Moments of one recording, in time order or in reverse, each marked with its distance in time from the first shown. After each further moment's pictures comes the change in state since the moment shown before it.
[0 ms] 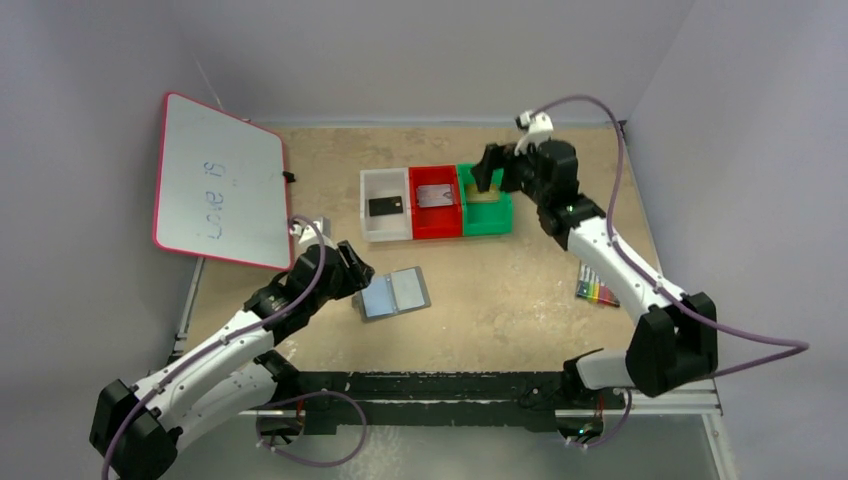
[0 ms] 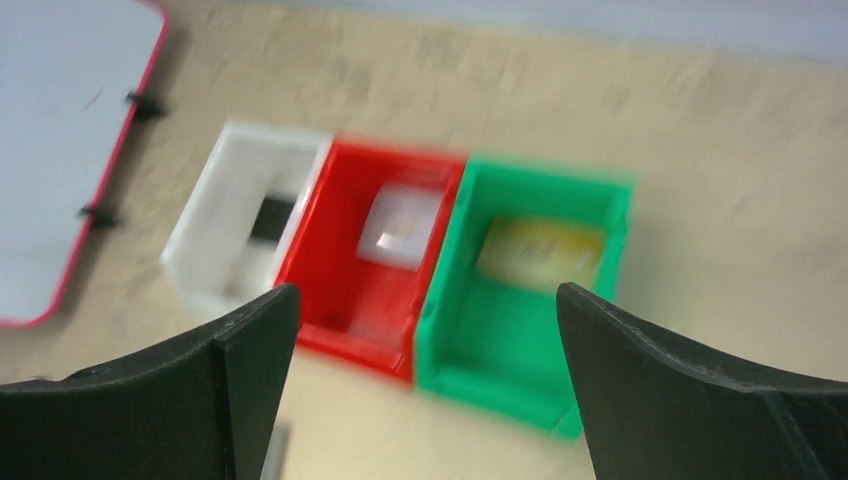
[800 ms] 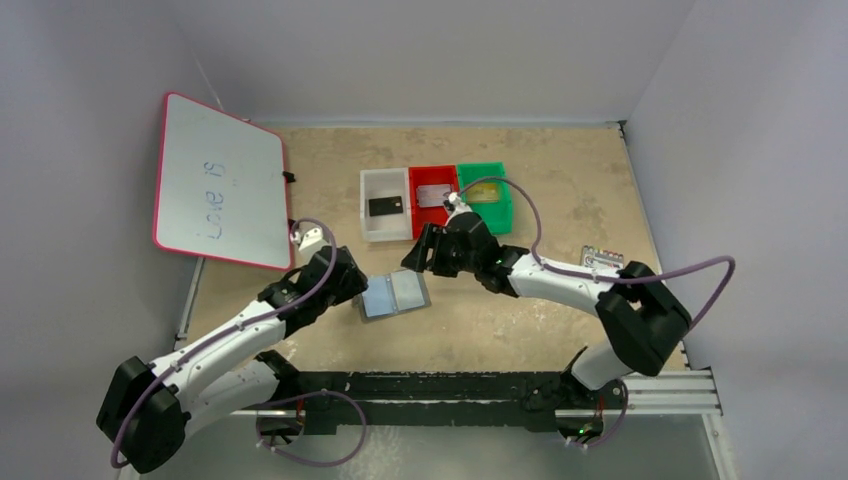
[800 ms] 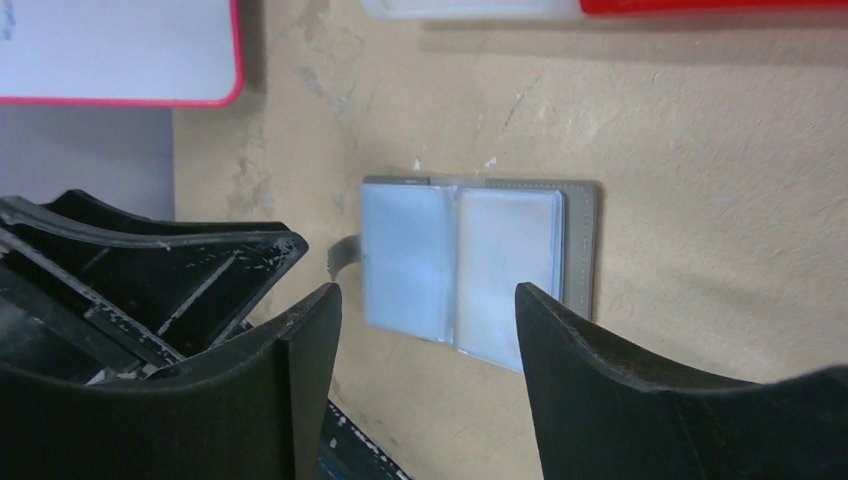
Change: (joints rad) left arm 0.000 0.122 -0.007 -0.071 -0.114 -0.085; right arm 0.451 0.091 -0.336 0.104 -0.012 0.753
